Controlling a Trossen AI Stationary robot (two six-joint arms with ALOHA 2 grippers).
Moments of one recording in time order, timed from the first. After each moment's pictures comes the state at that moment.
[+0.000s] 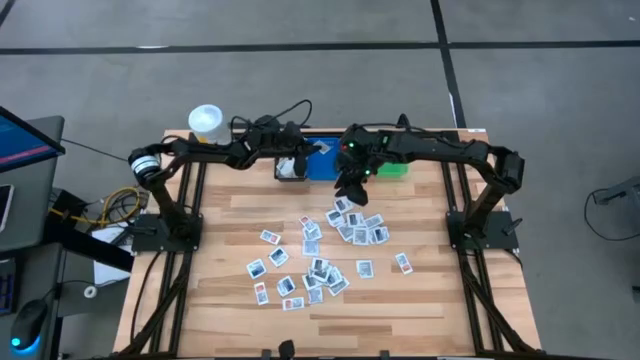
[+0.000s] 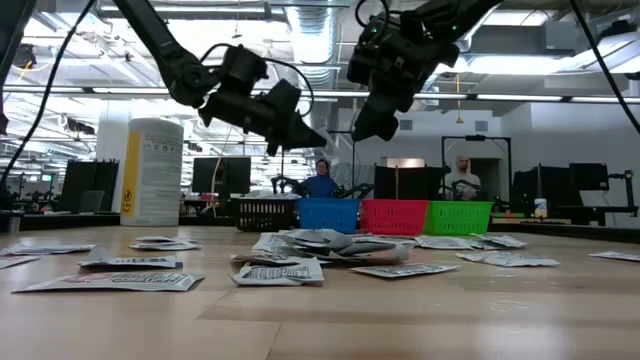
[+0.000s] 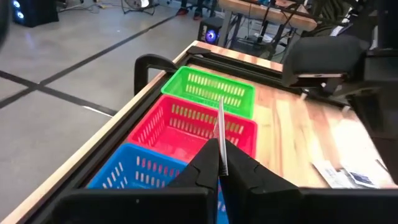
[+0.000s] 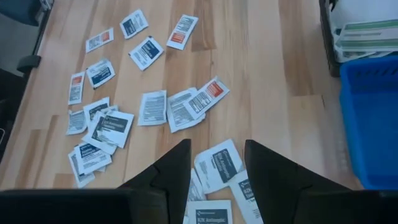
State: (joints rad) left arm 0.57 1.74 0.89 0.56 0.35 -0.01; right arm -0.37 1.69 1.28 -0.58 -0.50 -0.19
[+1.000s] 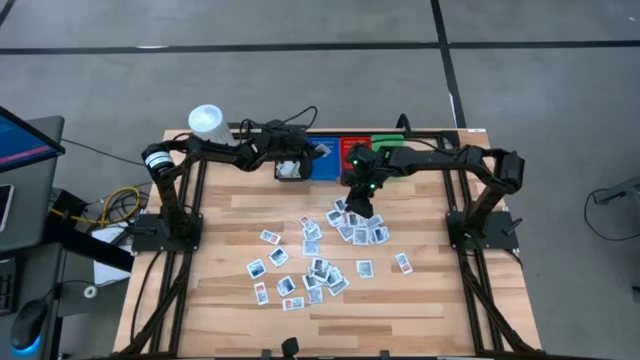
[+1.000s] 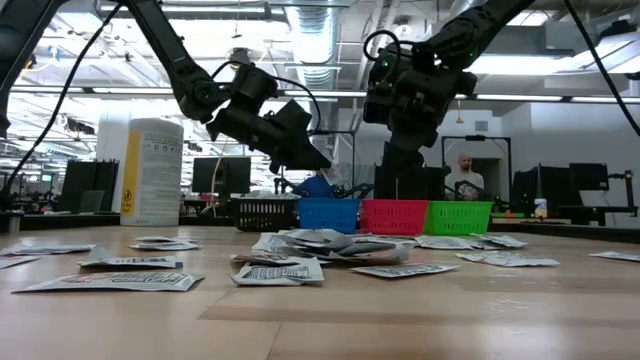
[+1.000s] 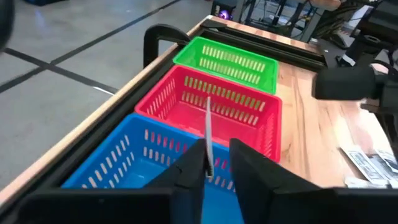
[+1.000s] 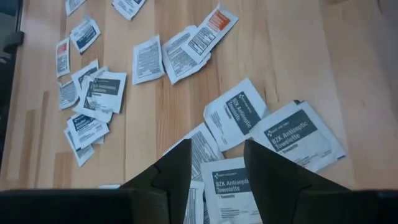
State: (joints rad) left arm 0.56 1.84 0.92 0.56 0.29 0.00; right arm -0.35 1.69 1.06 -0.47 -0.50 -0.07
